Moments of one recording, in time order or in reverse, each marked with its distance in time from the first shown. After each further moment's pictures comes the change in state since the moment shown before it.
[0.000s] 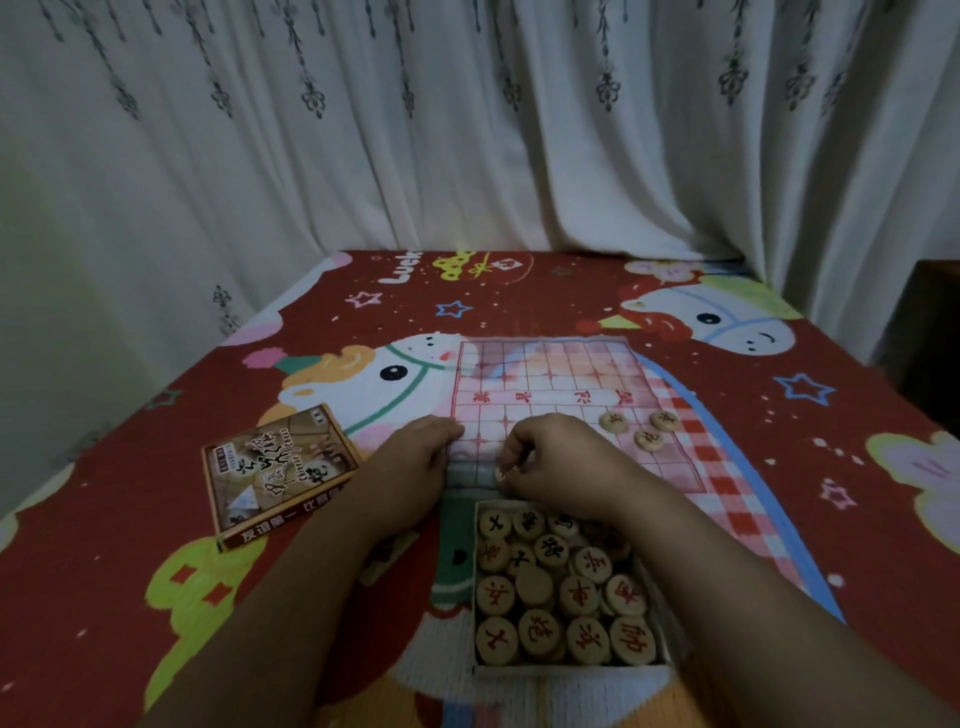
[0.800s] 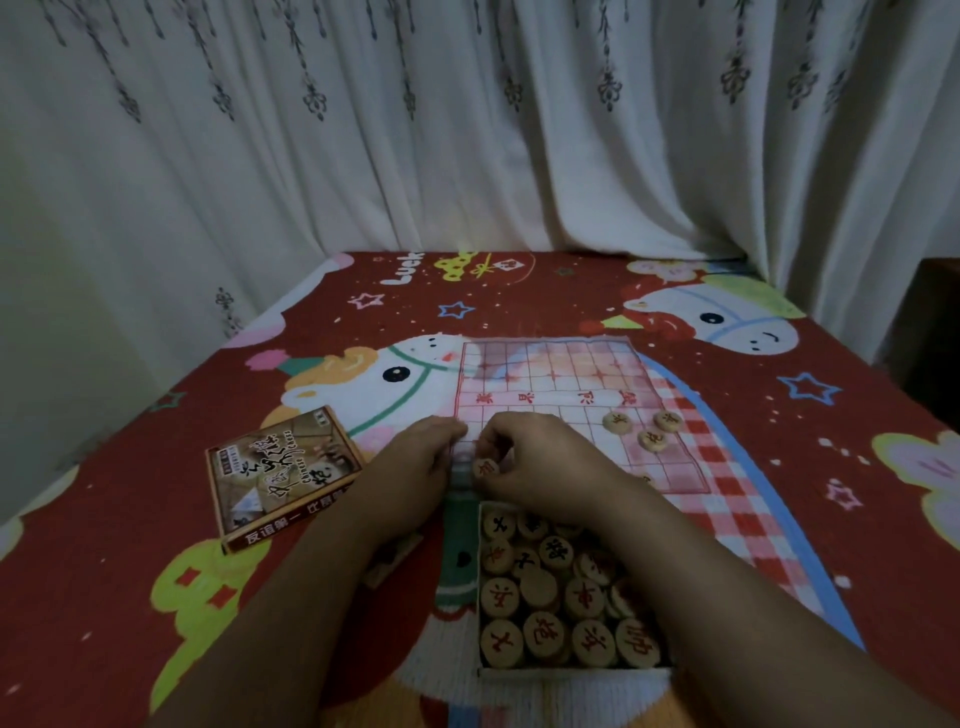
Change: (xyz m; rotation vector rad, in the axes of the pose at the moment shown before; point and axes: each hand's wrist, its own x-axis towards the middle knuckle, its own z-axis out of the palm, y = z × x) left_hand 0.000 -0.002 0.001 -0.056 -0.008 0.006; right_hand 0.002 -0.019 0.007 0.014 0.030 -0.085
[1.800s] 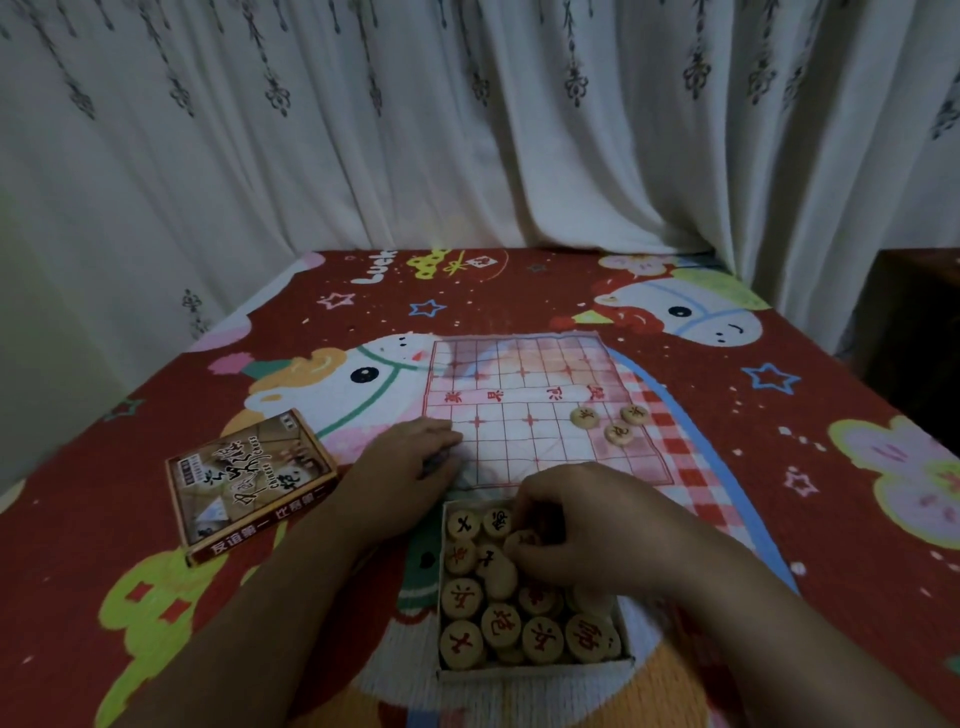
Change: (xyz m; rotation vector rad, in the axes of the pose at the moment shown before) left_hand 0.010 0.004 0.015 0.068 -0.033 0.096; right_hand -0.079 0.009 -0.039 -0.152 -0.164 0.017
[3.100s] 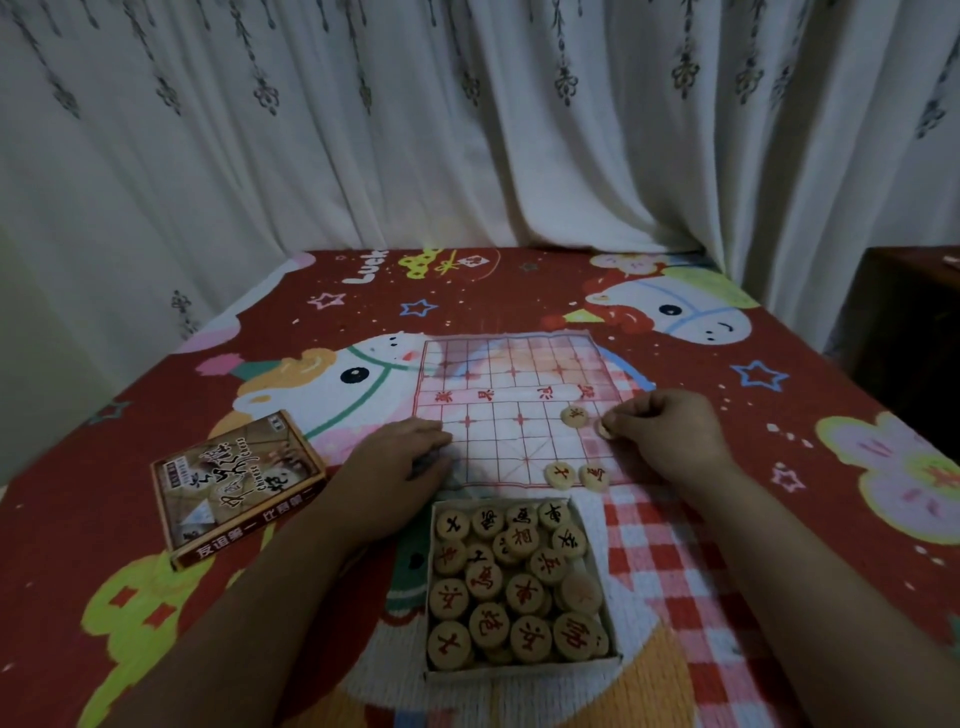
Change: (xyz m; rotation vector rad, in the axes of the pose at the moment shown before) left_hand 0.000 -0.001 0.000 0.002 0.012 0.028; right_hand 0.042 0.102 -0.005 0.643 0.662 0.580
